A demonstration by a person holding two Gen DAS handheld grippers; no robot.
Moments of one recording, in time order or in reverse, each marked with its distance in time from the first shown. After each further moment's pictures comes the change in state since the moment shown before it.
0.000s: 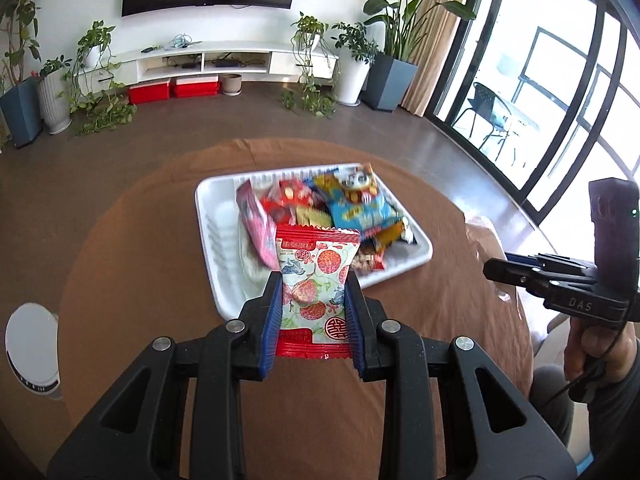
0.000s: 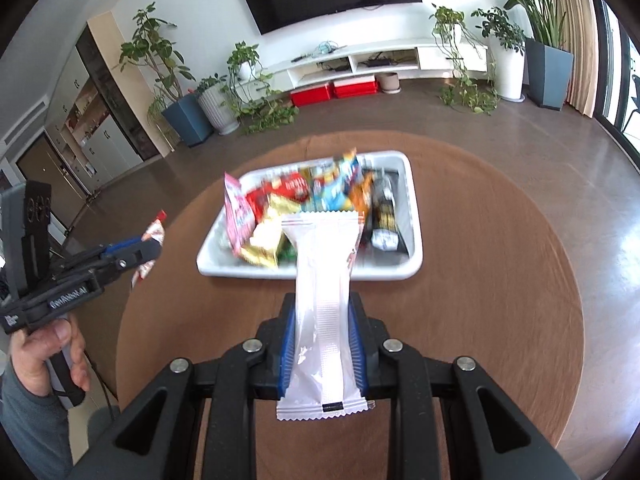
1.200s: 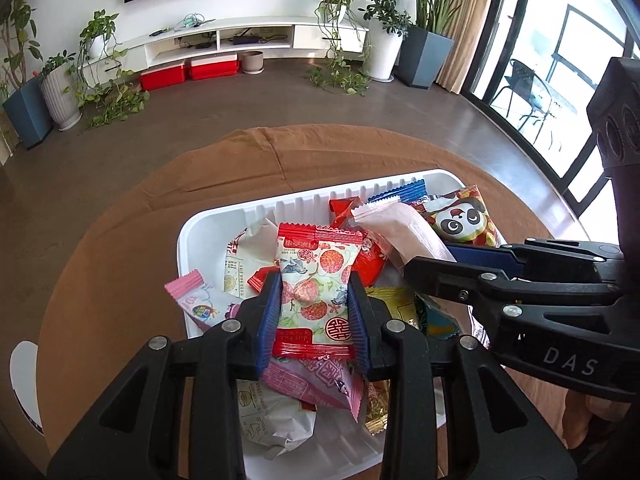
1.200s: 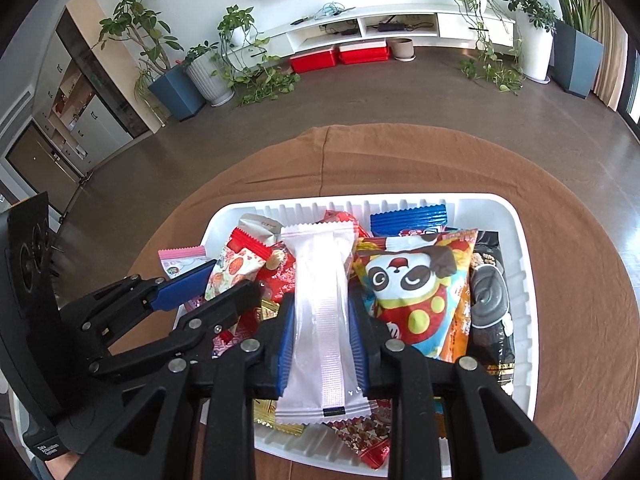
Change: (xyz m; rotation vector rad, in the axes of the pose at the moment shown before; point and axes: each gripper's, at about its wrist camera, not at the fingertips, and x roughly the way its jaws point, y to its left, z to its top) left arm 0.165 0.035 0.060 0.014 0.094 0.129; right arm 0.163 0.027 0.096 0.002 0.153 -0.005
